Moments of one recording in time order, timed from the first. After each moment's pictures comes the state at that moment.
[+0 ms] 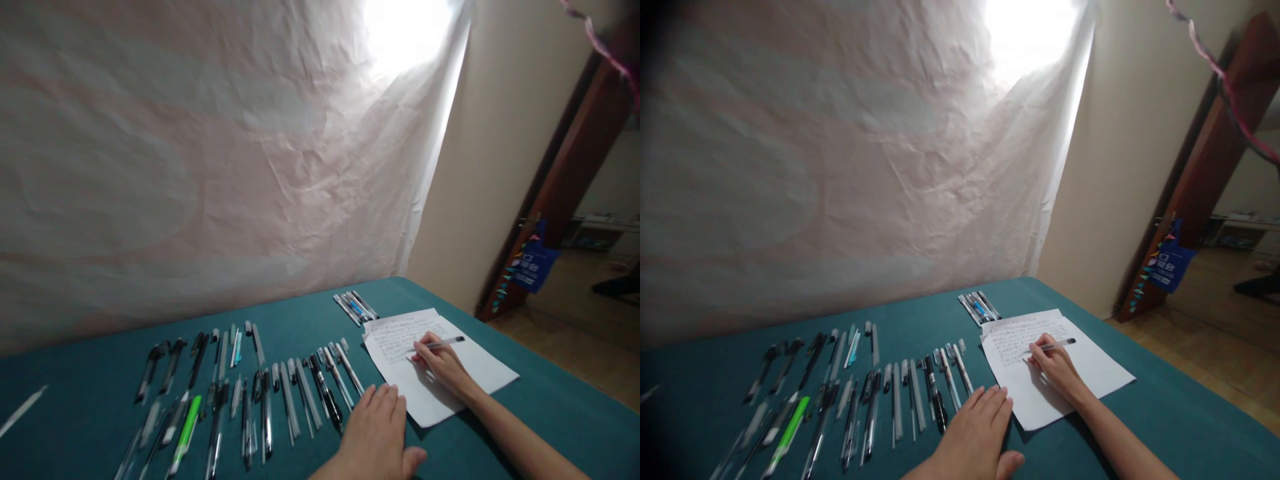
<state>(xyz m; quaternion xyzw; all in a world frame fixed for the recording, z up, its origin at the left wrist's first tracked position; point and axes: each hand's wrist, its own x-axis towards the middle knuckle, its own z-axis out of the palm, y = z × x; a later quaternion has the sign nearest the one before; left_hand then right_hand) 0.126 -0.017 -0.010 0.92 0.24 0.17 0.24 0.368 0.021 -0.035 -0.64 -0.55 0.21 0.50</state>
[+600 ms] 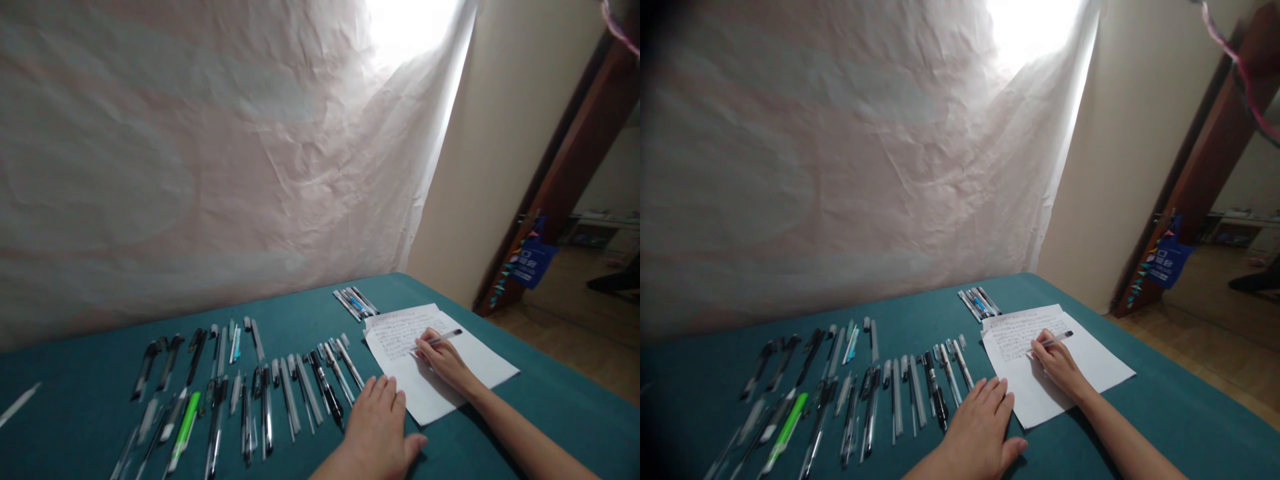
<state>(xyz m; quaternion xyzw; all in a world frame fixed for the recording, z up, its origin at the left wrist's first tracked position) 0.133 -0.012 -0.018 0.92 0.27 0.16 0.23 0.376 0.023 -0.041 -0.65 -0.59 0.16 0.44</state>
